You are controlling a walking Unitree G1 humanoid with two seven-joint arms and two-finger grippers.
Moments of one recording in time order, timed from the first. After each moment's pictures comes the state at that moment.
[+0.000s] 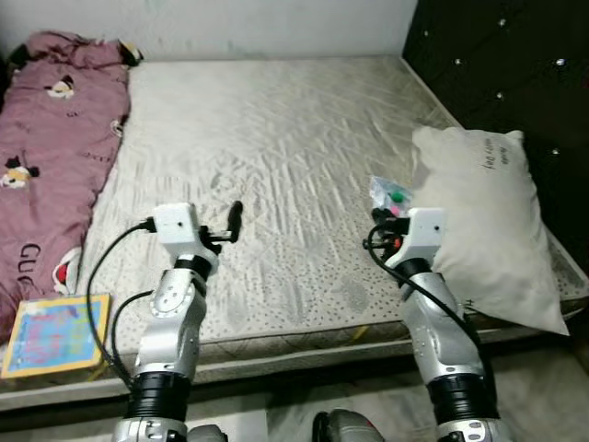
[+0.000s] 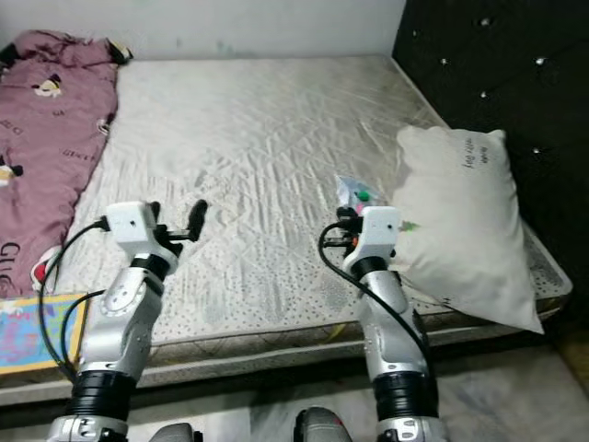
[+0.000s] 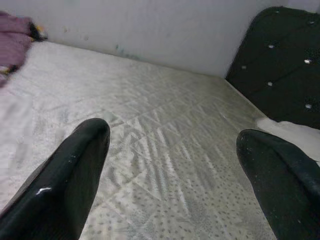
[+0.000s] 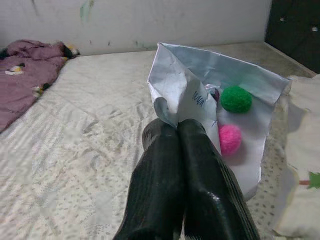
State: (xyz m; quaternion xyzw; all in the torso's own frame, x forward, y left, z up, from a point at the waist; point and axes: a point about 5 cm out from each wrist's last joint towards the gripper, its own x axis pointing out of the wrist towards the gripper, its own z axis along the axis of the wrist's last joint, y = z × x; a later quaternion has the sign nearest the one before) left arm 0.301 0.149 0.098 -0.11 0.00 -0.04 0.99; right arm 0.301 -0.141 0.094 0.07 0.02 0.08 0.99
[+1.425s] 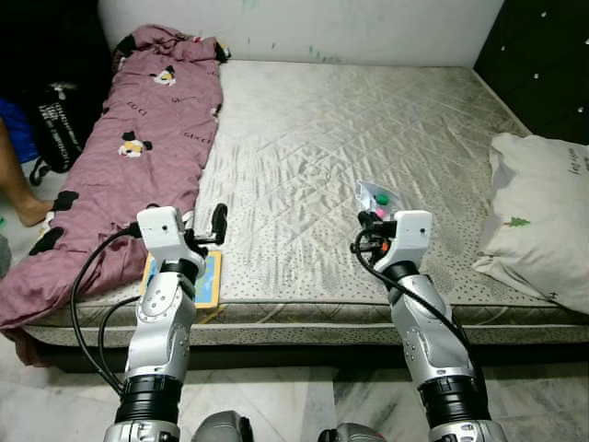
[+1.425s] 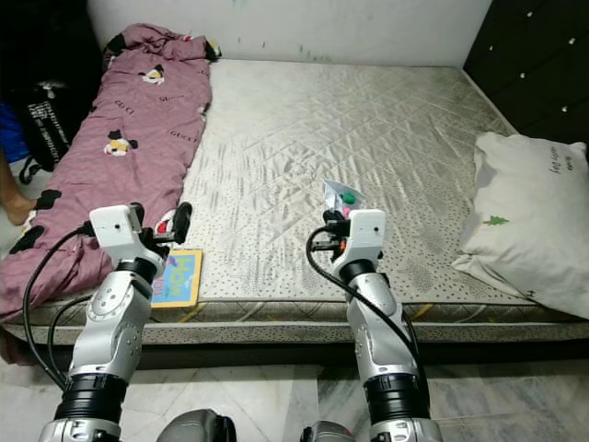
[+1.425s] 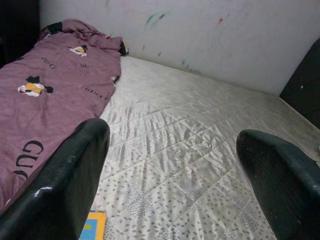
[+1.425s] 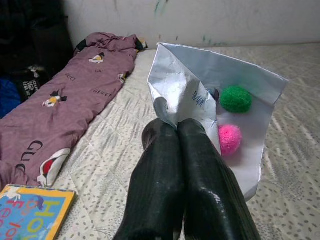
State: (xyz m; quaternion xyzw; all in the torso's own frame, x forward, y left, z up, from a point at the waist) left arm 0.298 0.158 0.094 -0.11 0.00 -0.02 0.99; right arm 0.300 -0.135 0.091 0.07 0.03 0.10 0.99
